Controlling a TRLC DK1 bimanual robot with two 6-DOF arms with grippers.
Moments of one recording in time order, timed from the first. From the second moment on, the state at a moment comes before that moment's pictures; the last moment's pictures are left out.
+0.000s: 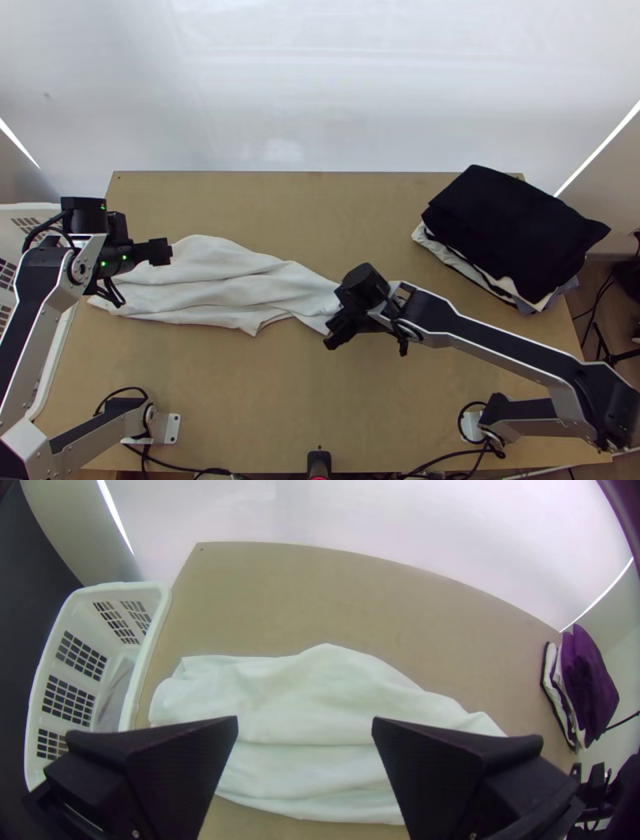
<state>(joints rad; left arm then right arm) 0.04 1.19 1.20 -0.91 -0.02 -0.12 0.96 1.47 1.02 -0.49 -0.14 0.27</state>
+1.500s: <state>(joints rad) 0.05 1.27 1.24 -0.89 -0.02 -0.09 0.88 1.52 0.99 -0.41 -0.12 0.13</state>
